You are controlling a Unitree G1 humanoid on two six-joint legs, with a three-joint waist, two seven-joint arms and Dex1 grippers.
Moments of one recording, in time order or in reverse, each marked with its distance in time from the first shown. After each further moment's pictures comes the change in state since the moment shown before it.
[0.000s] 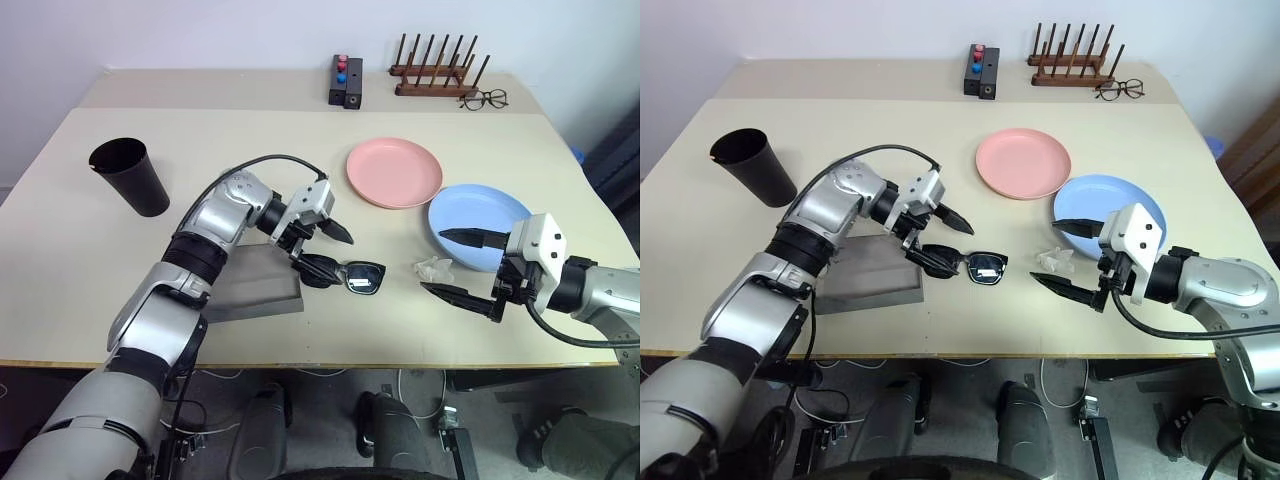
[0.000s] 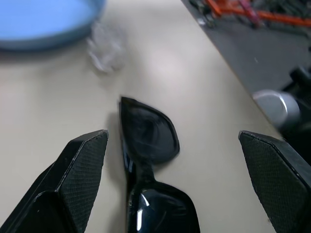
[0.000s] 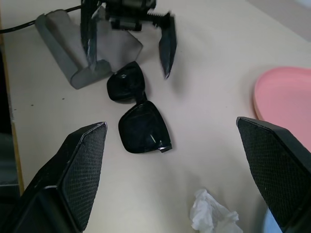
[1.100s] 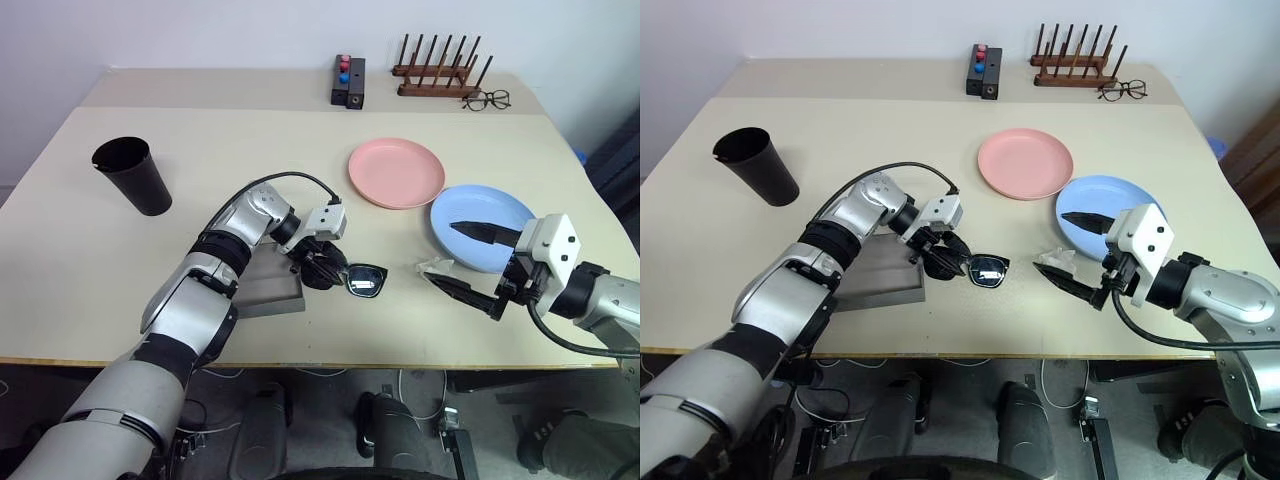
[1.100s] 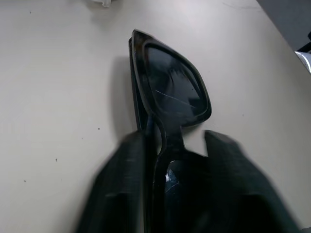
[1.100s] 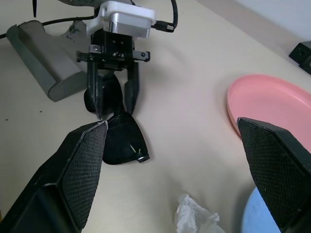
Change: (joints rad) left arm -0.093 -0.134 0.048 0.343 0.194 -0.189 0.038; right arm 0.051 0.034 -0.042 -0.065 0.008 0.001 -0.107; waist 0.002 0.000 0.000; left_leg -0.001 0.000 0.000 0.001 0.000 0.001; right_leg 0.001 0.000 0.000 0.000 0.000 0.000
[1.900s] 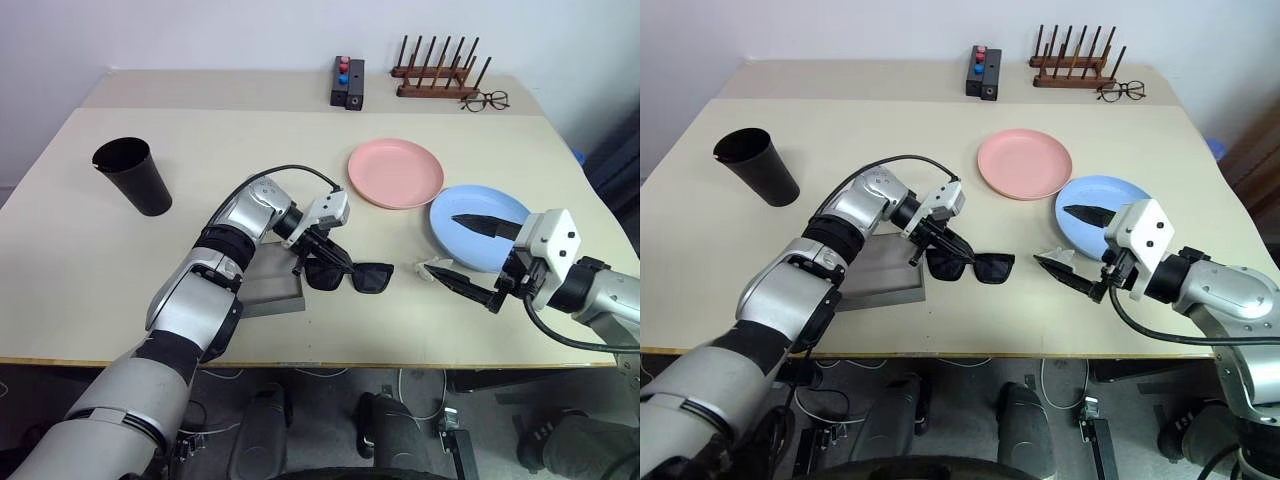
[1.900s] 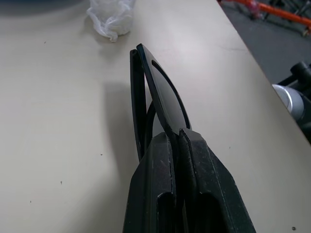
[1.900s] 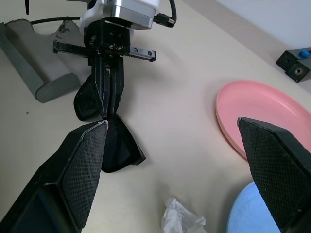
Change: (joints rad) left arm -0.026 -0.027 0.070 0.003 -0.014 0.142 -0.028; right arm -0.026 0.013 0.014 0.018 -0.038 -0.024 -0.011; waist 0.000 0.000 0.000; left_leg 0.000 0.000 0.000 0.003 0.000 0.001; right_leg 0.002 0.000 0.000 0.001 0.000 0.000
